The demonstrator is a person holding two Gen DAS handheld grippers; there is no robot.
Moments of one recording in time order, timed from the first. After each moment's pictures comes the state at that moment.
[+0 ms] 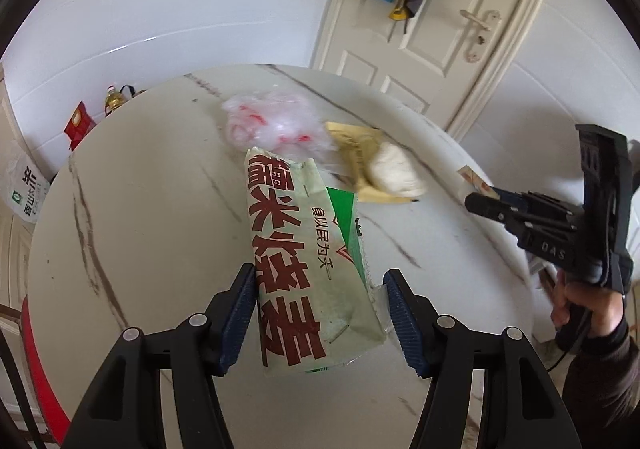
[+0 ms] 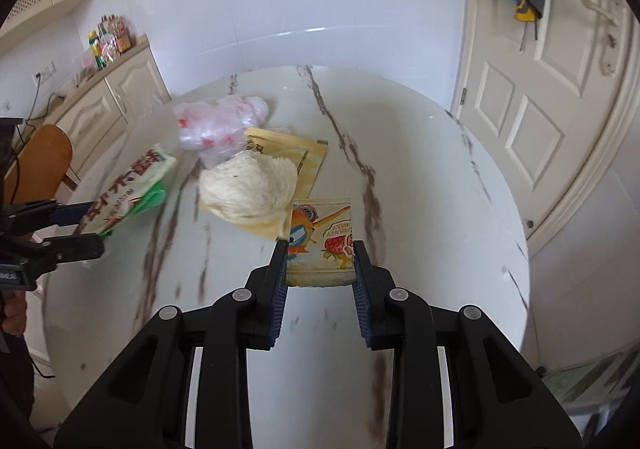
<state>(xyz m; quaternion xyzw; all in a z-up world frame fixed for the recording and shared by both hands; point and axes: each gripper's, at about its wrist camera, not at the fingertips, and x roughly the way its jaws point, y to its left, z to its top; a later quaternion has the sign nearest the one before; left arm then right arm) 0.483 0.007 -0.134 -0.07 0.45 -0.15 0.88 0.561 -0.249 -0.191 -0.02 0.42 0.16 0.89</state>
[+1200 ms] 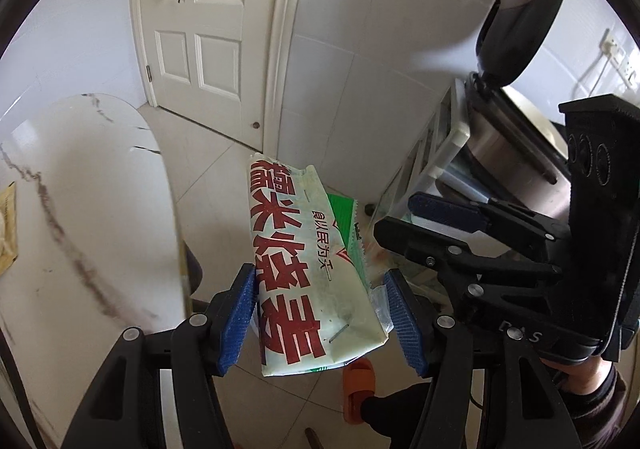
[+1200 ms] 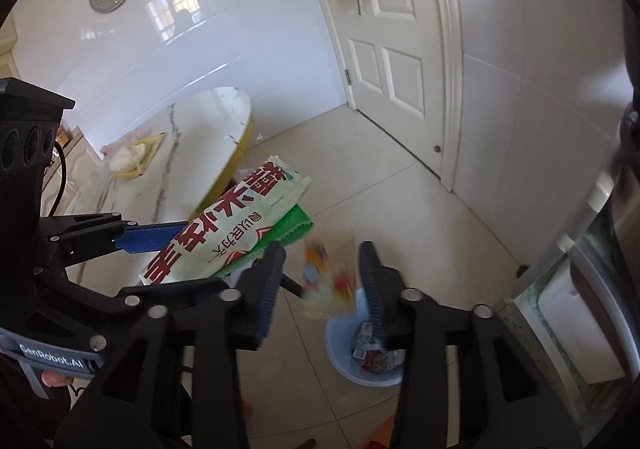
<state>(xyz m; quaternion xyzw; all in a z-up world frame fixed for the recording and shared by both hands) 0.506 -0.350 -0.154 0.08 0.48 -0.34 0.80 0.403 -0.480 -0.211 0.13 0.39 0.02 0.91</state>
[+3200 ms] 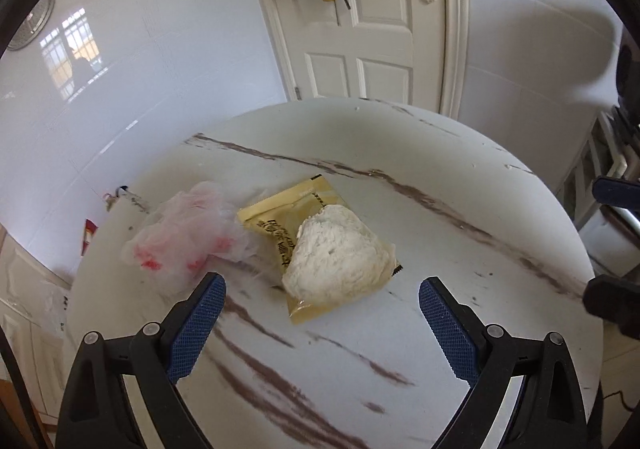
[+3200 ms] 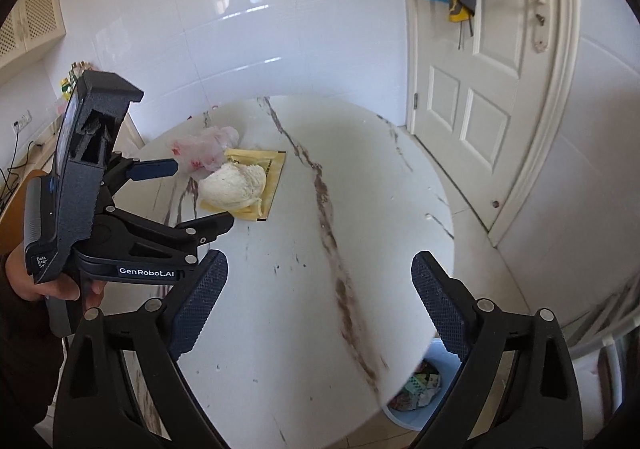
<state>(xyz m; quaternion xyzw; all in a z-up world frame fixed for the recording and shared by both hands) 0.542 -0.159 -0.147 0.15 0.42 -0.15 0.88 0.507 -0.278 -0.163 0.03 0.39 0.09 0.92</state>
